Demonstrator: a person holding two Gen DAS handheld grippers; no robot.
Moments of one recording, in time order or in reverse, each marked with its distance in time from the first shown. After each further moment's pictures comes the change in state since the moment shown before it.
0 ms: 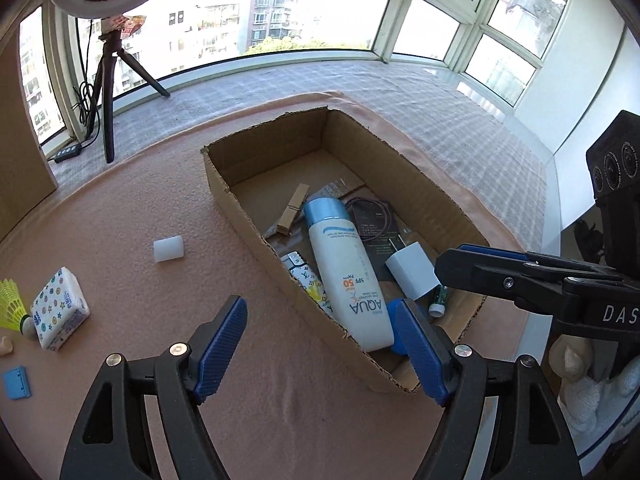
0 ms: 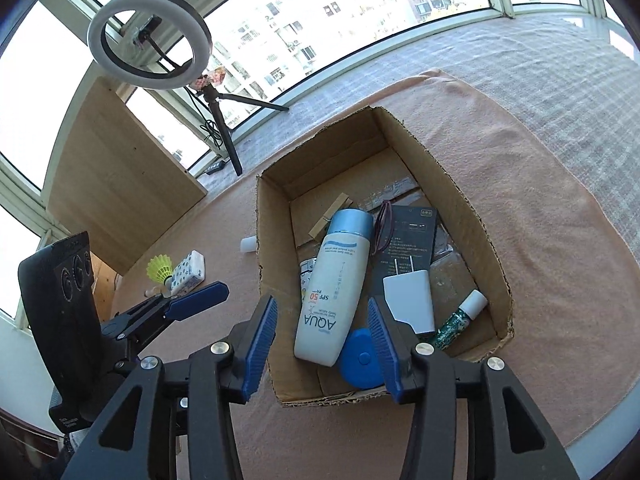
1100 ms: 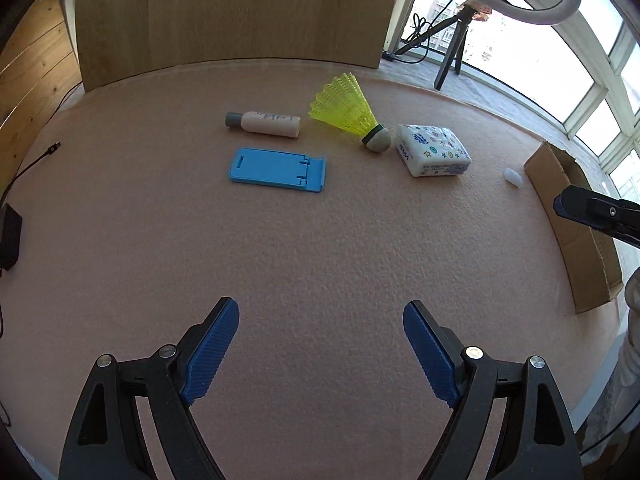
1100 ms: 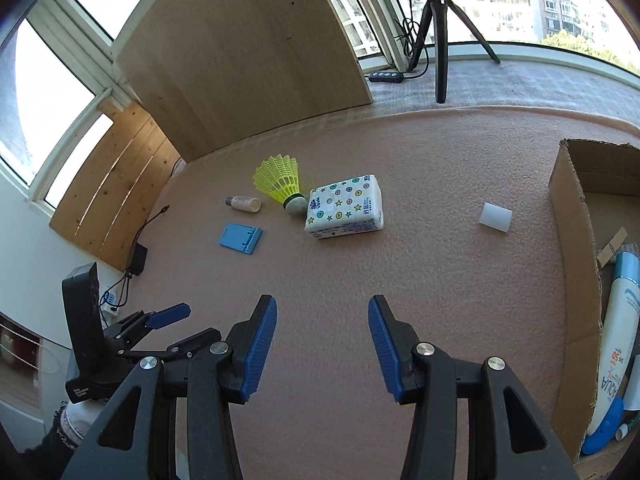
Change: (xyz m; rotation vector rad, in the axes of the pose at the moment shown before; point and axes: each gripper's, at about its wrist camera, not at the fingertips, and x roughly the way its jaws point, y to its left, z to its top) left arm -0.128 0.261 -0.206 -0.516 -0.009 0.347; right arm 0.123 0.213 -0.039 -0.407 0.237 0.180
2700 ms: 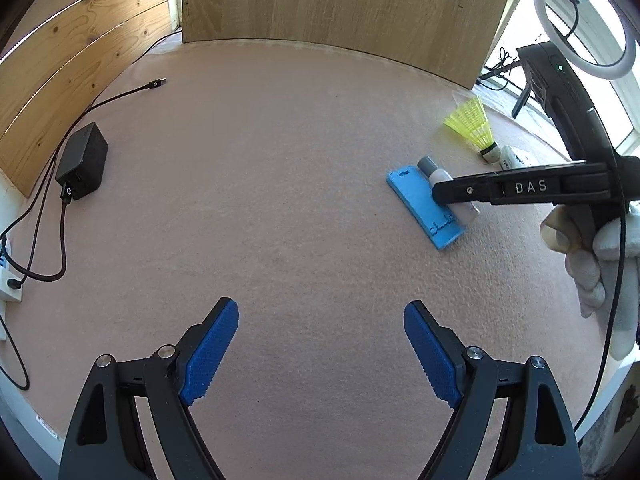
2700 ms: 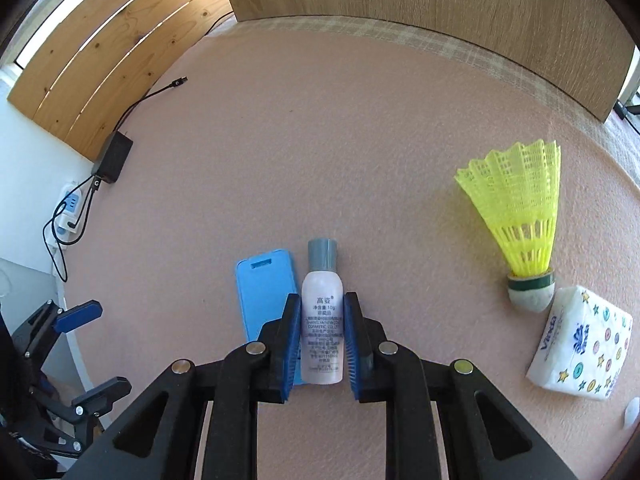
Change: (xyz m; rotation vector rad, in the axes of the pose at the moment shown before) left arm -0.035 0.112 -0.037 -0.155 0.007 0.075; right arm 0.202 0.132 0.044 -0.362 0.392 -0.024
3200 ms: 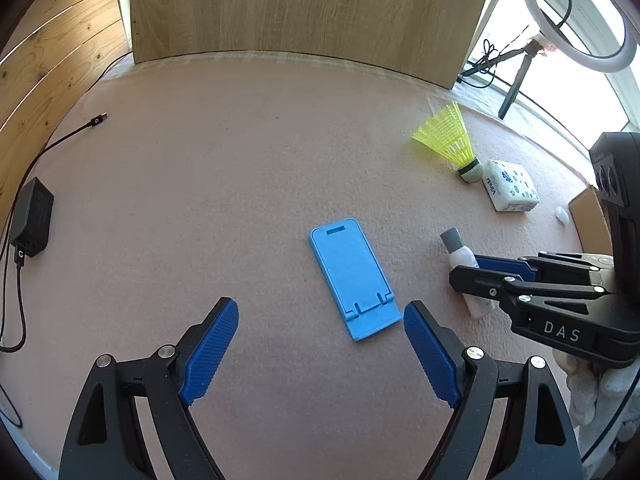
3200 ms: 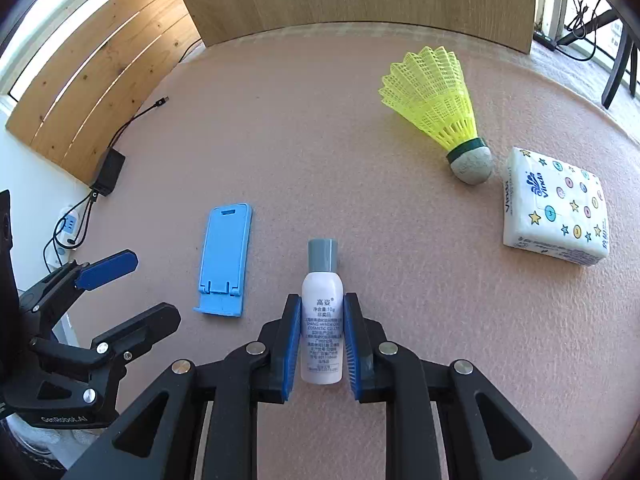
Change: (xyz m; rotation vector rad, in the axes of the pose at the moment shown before) left arm 0.040 -0.054 0.051 0.048 0.007 -0.017; right arm -0.025 -0.015 -0.060 0.154 -0.098 -0.061
